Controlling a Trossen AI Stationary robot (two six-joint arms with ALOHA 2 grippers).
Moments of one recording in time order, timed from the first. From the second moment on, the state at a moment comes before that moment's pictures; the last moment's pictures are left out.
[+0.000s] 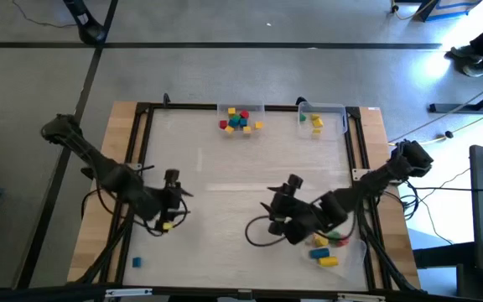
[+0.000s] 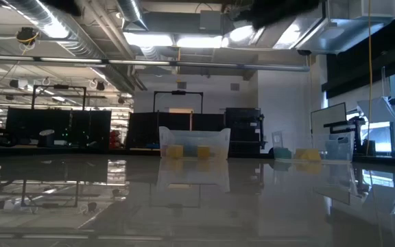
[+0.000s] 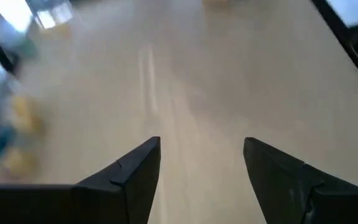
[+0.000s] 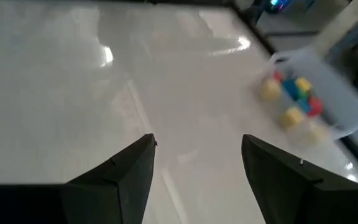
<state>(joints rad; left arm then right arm) -0.62 1.05 0.91 -0.65 -0.55 -0.19 0.56 1.61 1.30 -0.62 0.86 0.53</state>
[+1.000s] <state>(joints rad) -1.20 1.60 1.01 -0.78 0.04 -1.38 0.46 1.61 1.10 -0.43 0.66 0.49</state>
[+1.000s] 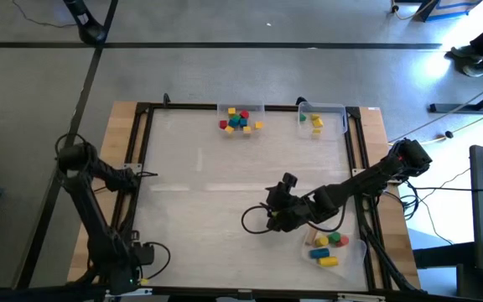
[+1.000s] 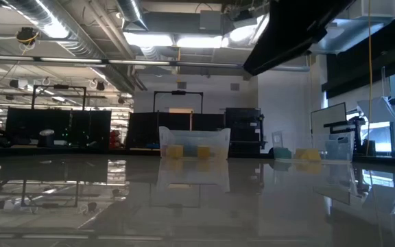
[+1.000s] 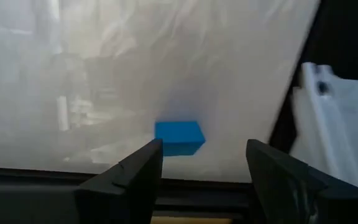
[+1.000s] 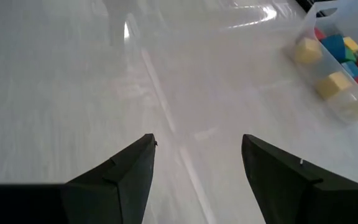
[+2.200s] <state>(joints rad) -1.26 1.64 1.01 -0.75 0.08 -1.44 0.46 1.61 1.10 -0.39 0.67 0.44</state>
